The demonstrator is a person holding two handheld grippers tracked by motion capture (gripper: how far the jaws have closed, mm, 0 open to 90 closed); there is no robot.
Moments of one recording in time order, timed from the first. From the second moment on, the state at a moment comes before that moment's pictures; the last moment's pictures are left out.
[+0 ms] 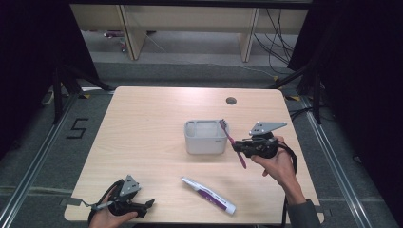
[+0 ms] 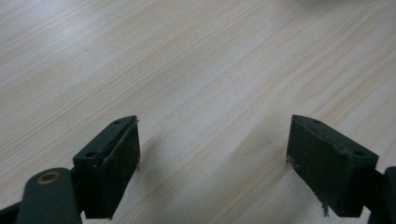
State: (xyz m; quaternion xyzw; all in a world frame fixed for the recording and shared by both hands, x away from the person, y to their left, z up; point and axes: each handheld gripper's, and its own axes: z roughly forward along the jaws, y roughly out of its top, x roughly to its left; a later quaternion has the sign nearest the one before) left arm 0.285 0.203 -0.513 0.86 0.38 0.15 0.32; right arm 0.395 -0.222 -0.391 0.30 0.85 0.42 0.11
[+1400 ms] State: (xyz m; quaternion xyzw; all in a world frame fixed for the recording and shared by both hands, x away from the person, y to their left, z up) left arm 0.285 0.202 -0.512 0.86 0.37 0.15 0.33; right arm 0.459 -0.198 -0.367 0.34 0.75 0.55 0.14
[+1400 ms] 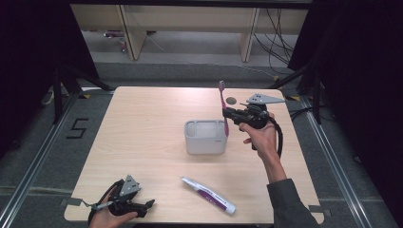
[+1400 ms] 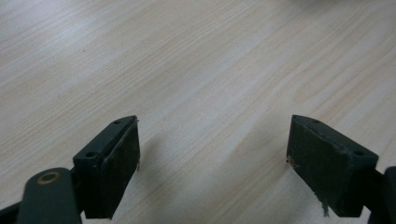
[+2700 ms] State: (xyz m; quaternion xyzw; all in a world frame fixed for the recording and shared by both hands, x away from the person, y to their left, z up) left arm 0.285 0.202 -0.513 0.85 0.37 0.15 0.33; right arm 0.494 -0.189 -0.416 0.40 0.74 0.52 0.13
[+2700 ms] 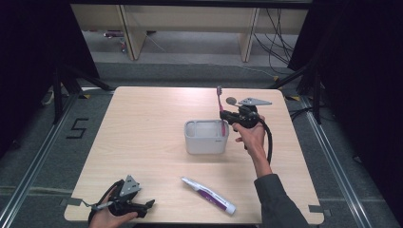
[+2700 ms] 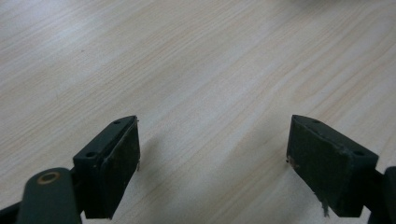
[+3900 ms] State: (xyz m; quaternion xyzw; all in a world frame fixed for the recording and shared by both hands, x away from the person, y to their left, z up) left arm 0.285 0.202 -0.513 0.86 0.37 0.15 0.32; right arm 0.494 -0.191 -0.429 0.39 0.75 0.51 0.15
